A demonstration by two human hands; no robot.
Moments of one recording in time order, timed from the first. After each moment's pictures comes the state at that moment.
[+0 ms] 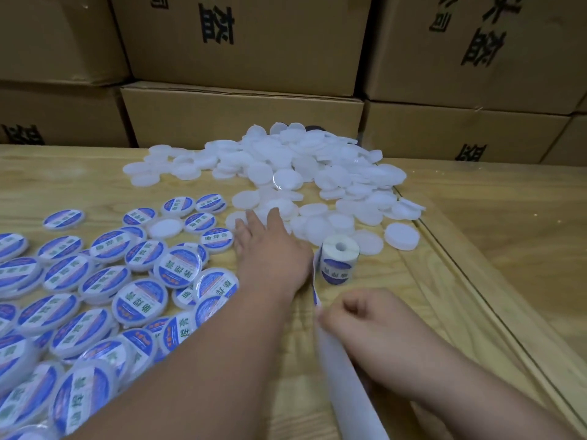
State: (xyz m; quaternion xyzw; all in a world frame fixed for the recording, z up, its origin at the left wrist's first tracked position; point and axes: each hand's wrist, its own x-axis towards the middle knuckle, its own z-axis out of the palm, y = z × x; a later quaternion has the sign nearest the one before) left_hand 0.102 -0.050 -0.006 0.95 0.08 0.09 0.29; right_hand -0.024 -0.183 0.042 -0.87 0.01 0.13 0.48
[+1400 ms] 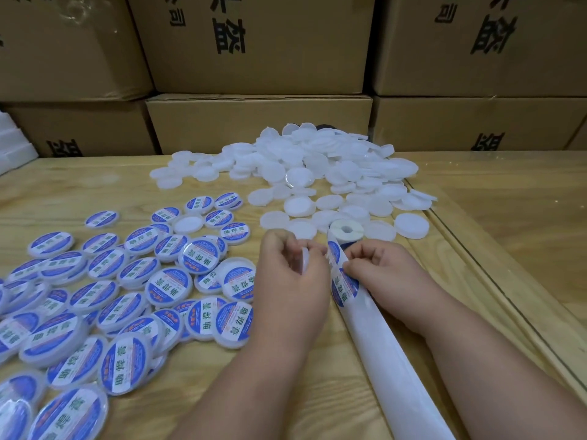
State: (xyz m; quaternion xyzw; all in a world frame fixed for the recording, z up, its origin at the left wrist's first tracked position) left_hand -0.010 -0.059 0.021 0.70 0.02 0.19 0.68; right_hand 0.017 -0.205 0.023 -0.81 -0.03 0.06 0.59
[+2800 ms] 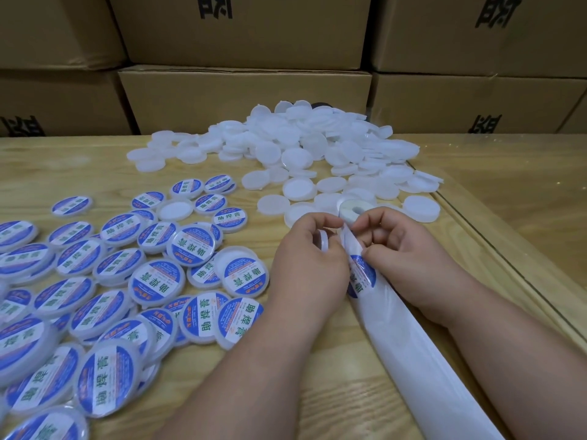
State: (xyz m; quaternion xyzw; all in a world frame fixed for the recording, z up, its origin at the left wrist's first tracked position) left_hand 0.021 -0.057 0.006 0.76 0.01 0.07 0.64; right_hand 0.028 -0.200 0.007 -0.76 -0.07 -0.01 0.65
